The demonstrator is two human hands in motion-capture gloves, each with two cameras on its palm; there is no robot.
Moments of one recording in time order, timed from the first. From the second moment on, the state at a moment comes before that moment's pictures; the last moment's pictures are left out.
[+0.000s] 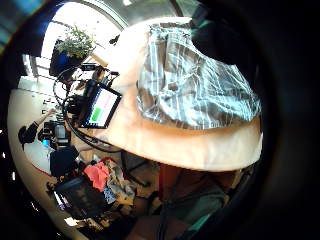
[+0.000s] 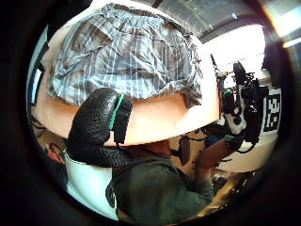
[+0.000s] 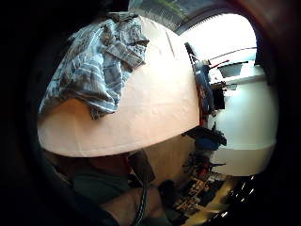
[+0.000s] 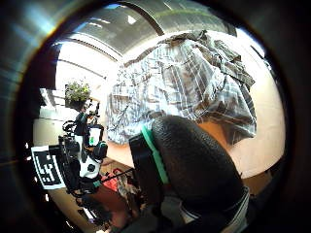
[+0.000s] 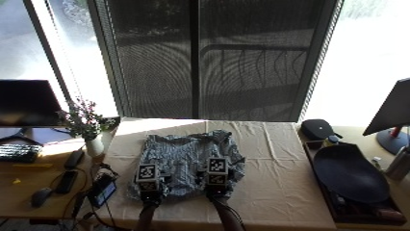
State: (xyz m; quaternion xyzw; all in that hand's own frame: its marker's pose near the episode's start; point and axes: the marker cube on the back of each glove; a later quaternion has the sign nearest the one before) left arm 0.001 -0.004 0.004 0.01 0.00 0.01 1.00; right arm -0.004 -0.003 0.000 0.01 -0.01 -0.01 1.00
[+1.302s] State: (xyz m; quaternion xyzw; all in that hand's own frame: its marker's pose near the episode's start) left arm -0.010 -0.002 -0.031 0.04 0.01 0.03 1.00; right arm 0.055 -0.033 0.004 -0.01 0.02 -0.02 1.00
